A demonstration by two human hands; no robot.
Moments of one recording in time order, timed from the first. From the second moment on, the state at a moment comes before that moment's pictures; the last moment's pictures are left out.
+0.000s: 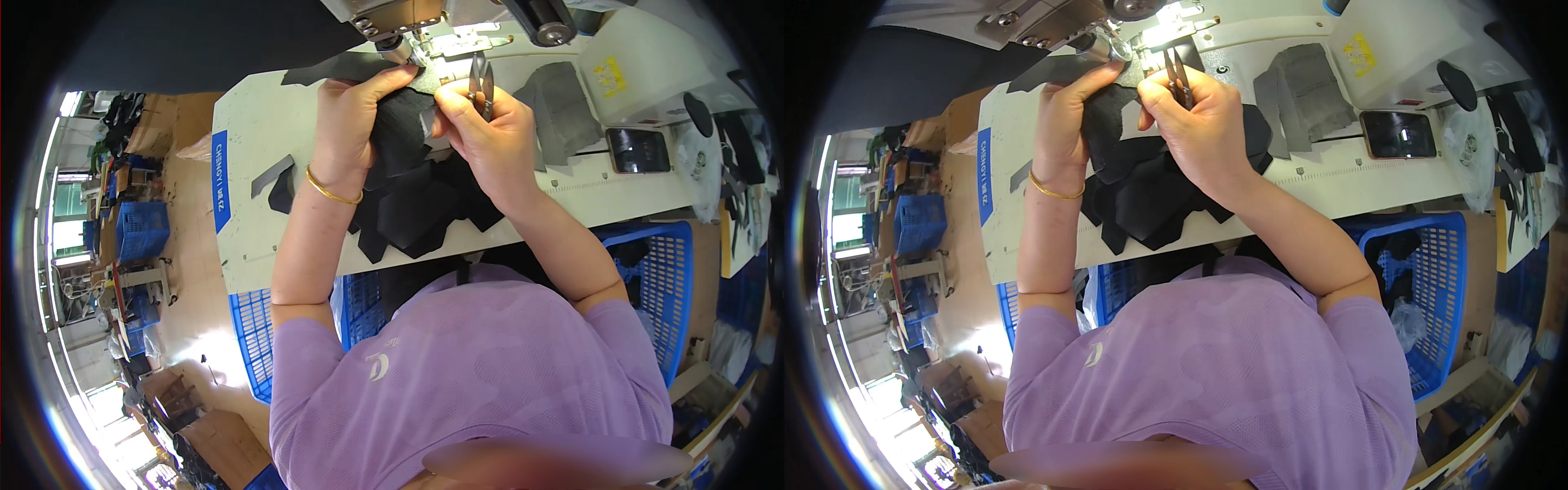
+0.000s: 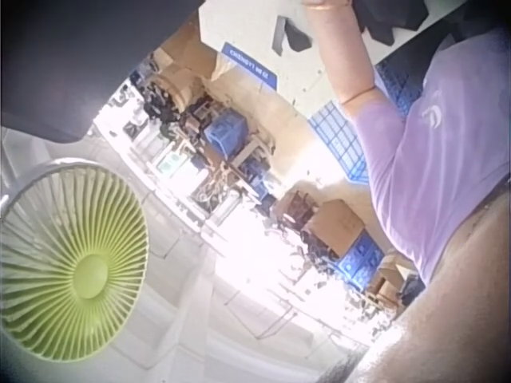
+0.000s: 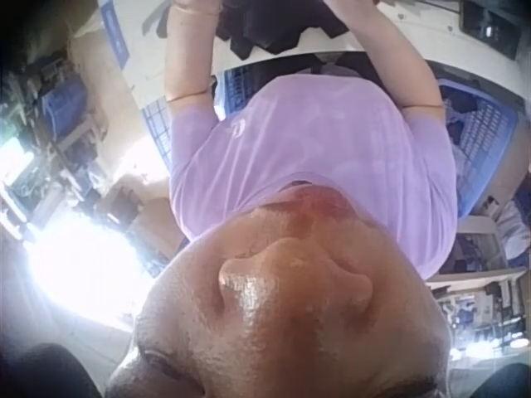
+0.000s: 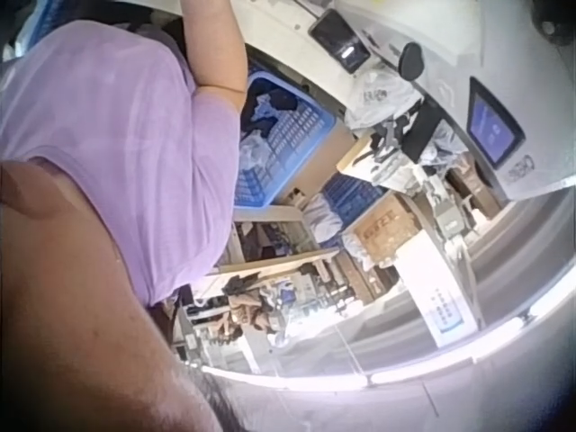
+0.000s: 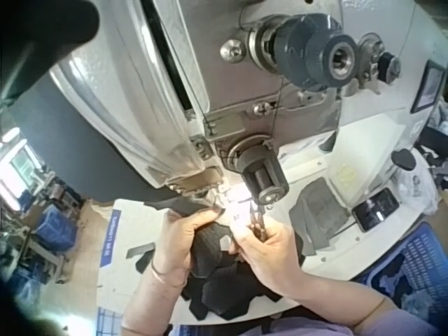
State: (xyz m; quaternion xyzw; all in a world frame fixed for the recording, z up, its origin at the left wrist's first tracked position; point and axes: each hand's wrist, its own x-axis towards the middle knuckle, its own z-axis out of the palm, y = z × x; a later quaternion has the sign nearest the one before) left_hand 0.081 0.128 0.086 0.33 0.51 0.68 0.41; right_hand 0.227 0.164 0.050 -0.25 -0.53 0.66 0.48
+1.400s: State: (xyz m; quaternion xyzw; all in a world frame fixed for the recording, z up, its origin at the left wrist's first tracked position) left_hand 0.056 0.129 0.090 0.39 0.51 0.60 0.48; right_hand 0.224 0.163 0.053 -0.25 -0.57 0.62 0.48
